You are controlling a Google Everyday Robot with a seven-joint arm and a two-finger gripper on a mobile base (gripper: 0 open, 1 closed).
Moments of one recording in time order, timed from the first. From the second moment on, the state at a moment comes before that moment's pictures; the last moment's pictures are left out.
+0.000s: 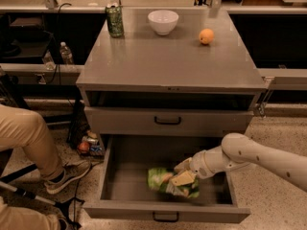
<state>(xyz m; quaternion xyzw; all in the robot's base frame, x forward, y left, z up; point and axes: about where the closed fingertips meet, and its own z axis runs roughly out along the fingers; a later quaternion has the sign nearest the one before) 0.506 -0.099 0.479 -0.45 0.80 0.32 0.23</state>
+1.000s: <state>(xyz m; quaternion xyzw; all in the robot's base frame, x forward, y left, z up) 0.507 -0.117 0.486 -0.43 0.80 0.33 0.25</state>
